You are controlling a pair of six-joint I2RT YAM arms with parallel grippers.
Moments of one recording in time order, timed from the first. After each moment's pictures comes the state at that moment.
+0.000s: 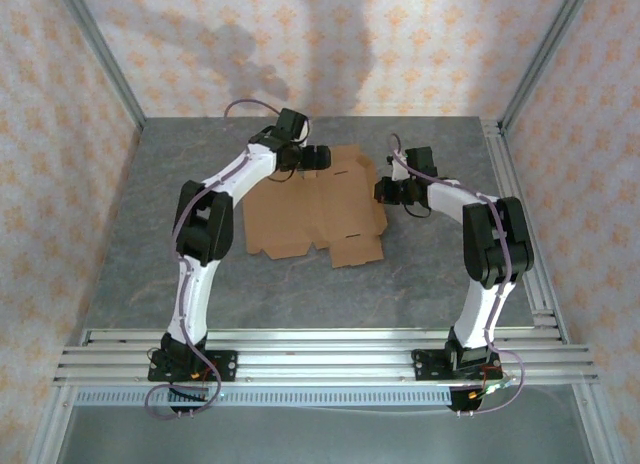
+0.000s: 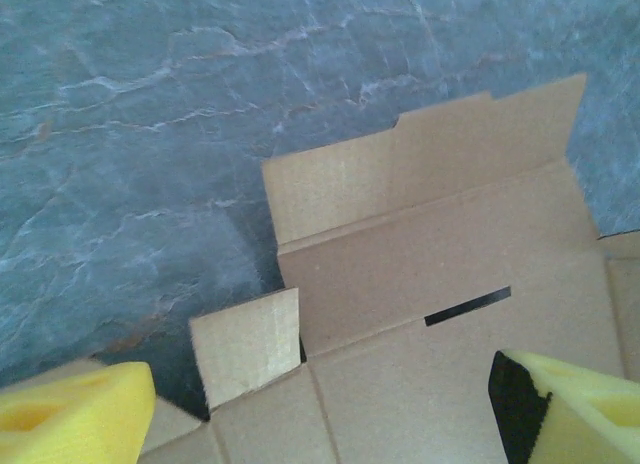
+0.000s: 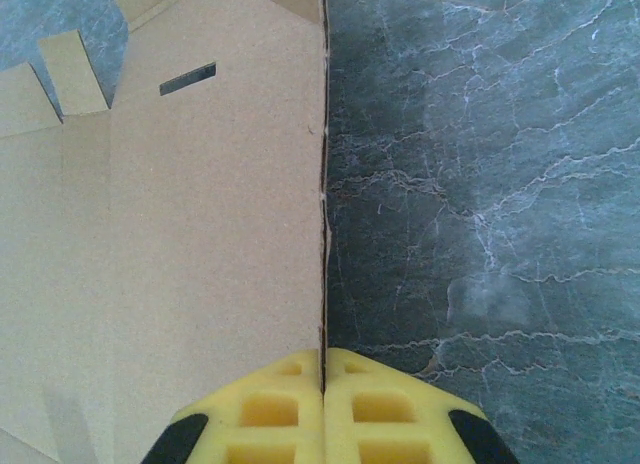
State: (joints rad) left arm -0.34 2.28 1.97 -0.59 0.16 -0.37; right arm 0.19 1.88 1.18 -0.20 -0.46 0.24
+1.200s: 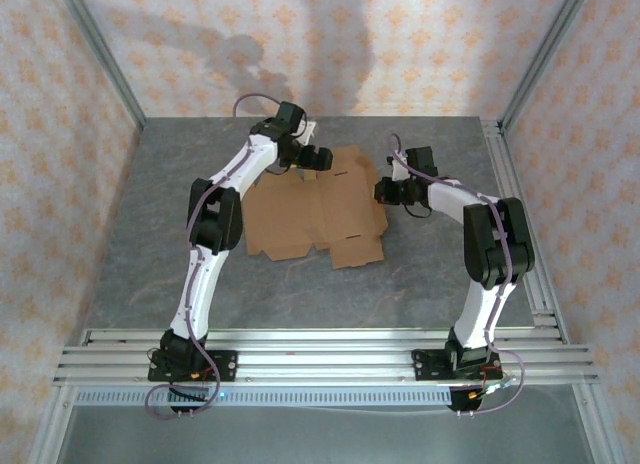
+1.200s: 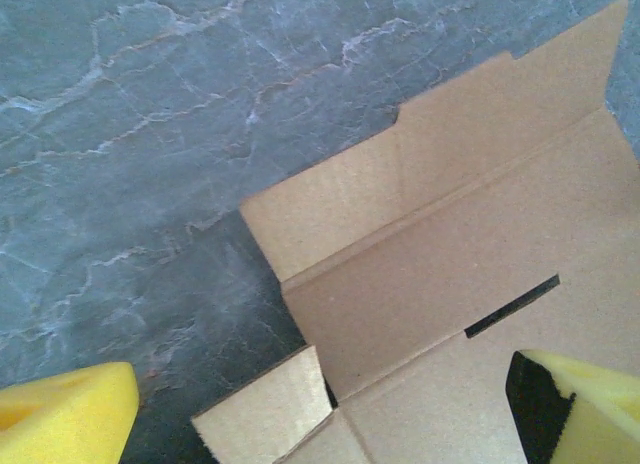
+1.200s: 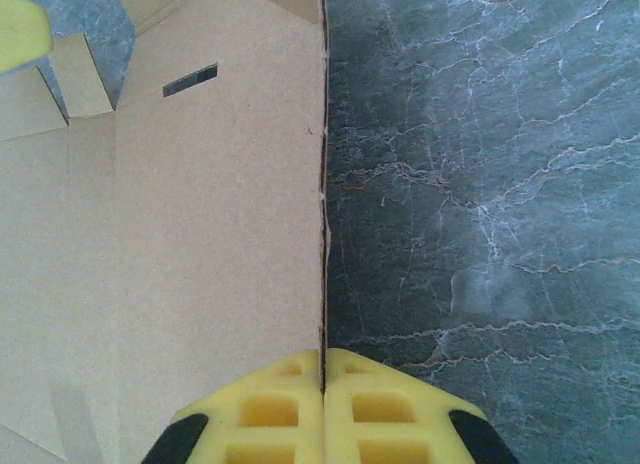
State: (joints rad) left arm -0.29 2.48 2.28 -0.82 0.30 -0.18; right arm 0.19 1.87 1.18 -0.22 -0.46 0.24
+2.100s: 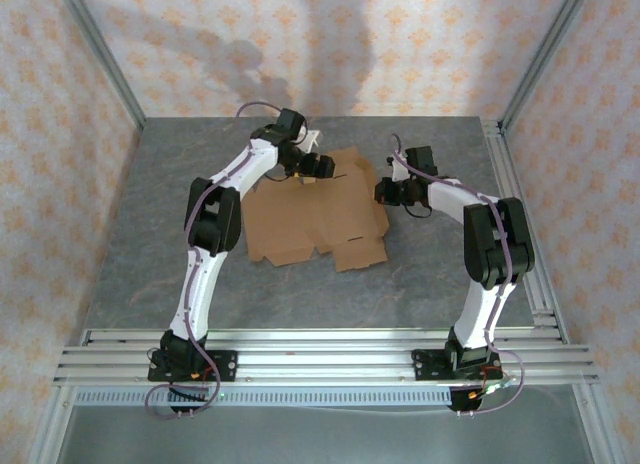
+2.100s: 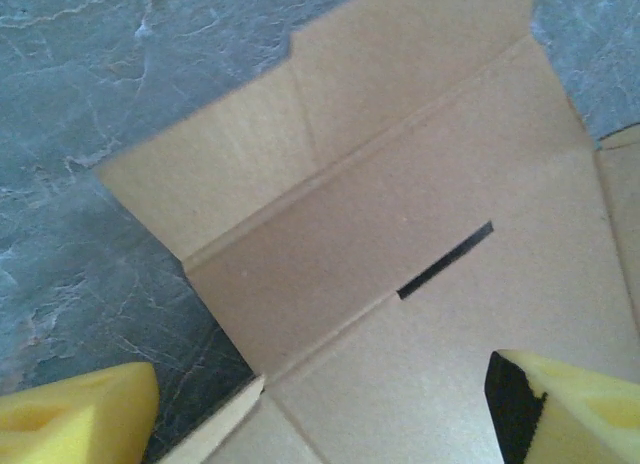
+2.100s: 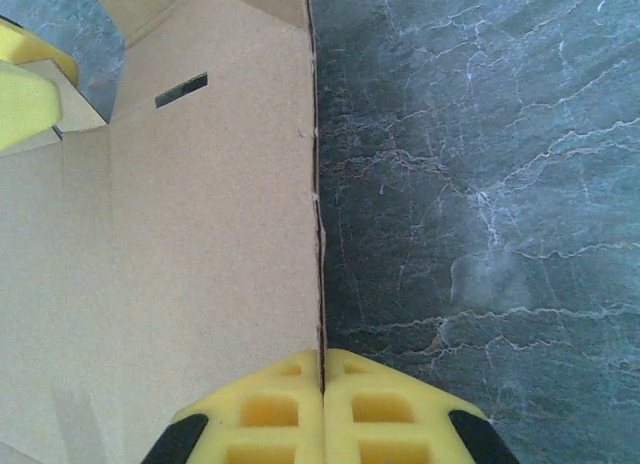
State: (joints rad) left arm -0.31 2.42 2.15 -0.78 0.42 -0.17; right arm 0.19 1.87 1.19 -0.25 -0.46 0.24
